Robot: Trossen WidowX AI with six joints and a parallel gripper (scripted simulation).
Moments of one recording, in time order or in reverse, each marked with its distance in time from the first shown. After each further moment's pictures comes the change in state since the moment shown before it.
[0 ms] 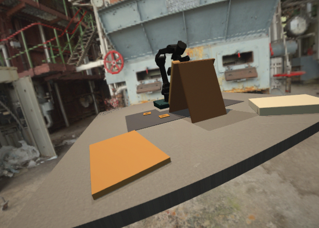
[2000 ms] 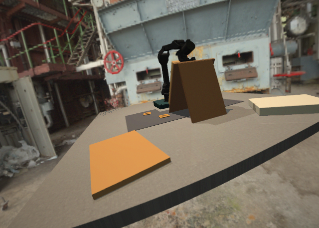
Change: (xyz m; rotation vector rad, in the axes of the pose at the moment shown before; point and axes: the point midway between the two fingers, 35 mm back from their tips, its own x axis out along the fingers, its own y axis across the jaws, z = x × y) arm 0.020 0.011 0.012 0.002 0.232 -0.019
